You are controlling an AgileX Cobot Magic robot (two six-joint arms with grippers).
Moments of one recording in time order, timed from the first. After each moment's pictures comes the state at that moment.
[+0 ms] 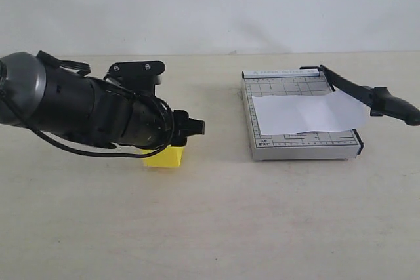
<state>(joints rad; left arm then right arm) -0.50 1.94 -1.02 -1.74 -0.30 1.91 0.01 0.38 -0.31 1.37 0.14 -1.20</state>
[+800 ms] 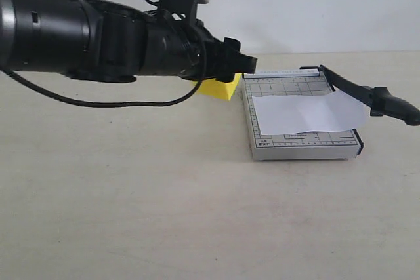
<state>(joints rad) -0.57 1.84 -1.24 -1.75 -0.16 2.18 0.01 0.38 -0.31 1.37 0.13 -1.20</state>
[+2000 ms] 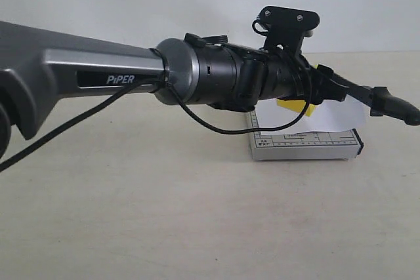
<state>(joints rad) -0.70 2.27 -1.72 -1.75 -0.16 2.20 0.01 0.38 -0.31 1.37 0.12 -1.20</state>
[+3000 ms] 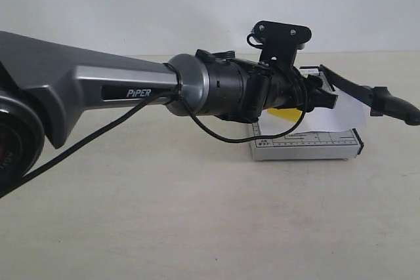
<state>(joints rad) -0.71 2.33 -1.75 -1.75 -0.24 2.17 0.01 0.38 -0.31 1.37 0.12 -1.20</state>
